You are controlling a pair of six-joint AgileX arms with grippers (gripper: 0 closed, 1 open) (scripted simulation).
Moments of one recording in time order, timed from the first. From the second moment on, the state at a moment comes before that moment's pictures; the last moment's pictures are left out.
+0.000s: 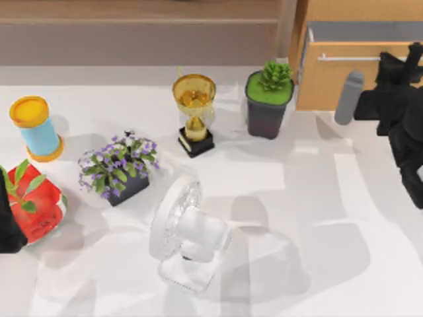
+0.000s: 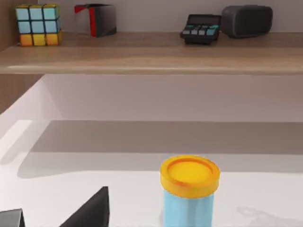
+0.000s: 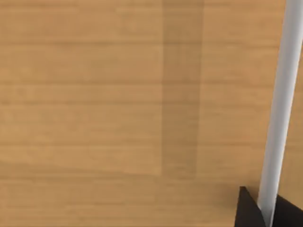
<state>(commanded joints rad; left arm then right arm) 0.00 0.00 0.00 0.00 0.00 0.00 0.20 2.18 0.82 1.35 0.23 -1.55</state>
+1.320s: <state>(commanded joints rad) 0.00 0.00 0.00 0.00 0.00 0.00 0.16 2.30 1.10 1.19 0.20 -1.55</state>
